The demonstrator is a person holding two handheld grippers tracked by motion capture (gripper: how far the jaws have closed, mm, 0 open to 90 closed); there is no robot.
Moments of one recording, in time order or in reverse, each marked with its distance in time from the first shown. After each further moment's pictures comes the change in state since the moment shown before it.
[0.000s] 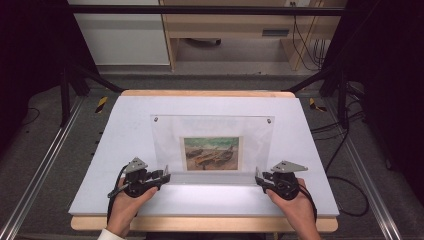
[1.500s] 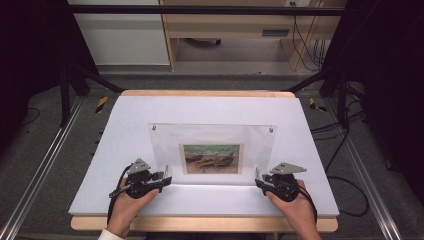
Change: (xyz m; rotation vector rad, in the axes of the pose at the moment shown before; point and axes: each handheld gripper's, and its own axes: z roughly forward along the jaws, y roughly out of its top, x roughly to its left) left arm -0.003 -0.001 0.003 0.039 0.007 0.031; right arm 0.001 -0.004 0.001 0.031 0.005 -0.005
